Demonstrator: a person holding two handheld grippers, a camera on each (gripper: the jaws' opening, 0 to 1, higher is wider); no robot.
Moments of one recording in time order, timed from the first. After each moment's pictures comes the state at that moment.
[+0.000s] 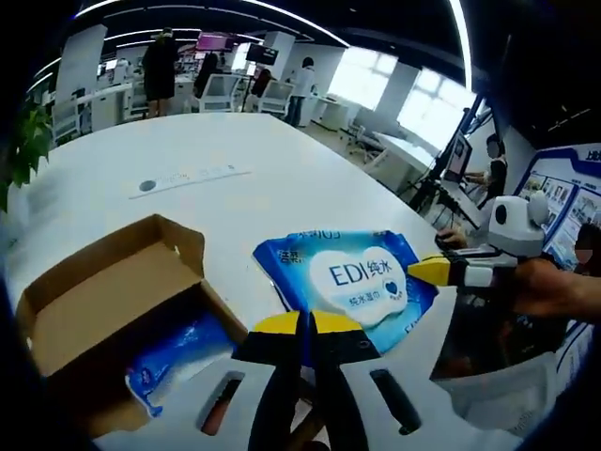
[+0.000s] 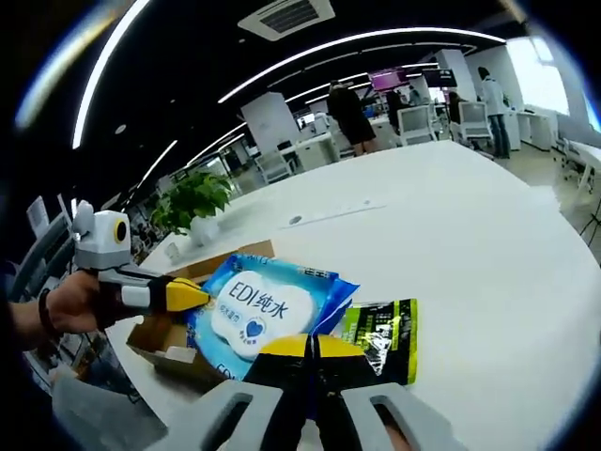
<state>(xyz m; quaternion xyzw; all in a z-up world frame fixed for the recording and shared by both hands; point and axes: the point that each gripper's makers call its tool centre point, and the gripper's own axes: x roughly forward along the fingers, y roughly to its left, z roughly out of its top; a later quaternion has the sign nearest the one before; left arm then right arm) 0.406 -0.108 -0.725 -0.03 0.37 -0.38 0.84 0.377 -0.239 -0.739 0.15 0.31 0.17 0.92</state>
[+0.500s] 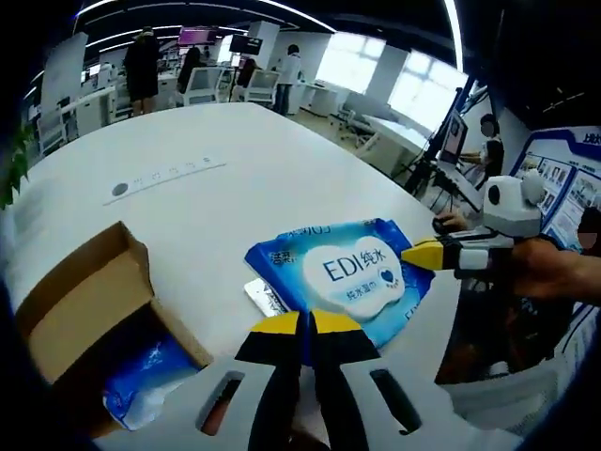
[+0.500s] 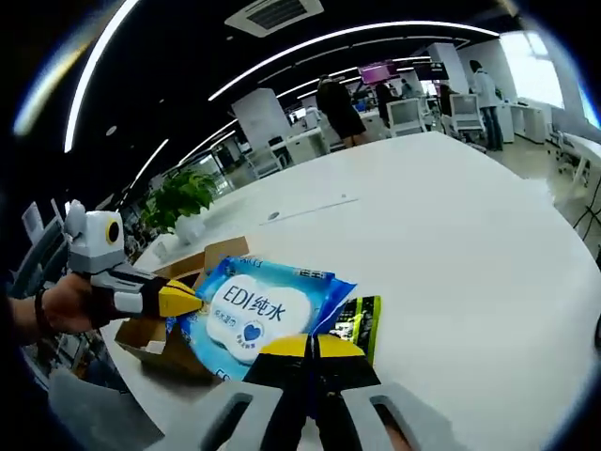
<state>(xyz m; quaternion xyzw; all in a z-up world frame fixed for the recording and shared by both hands) 0.411 -0.146 -0.745 0.01 0.39 -0.40 0.83 0.393 -0.279 -0.760 0.15 0.32 0.16 0.92</state>
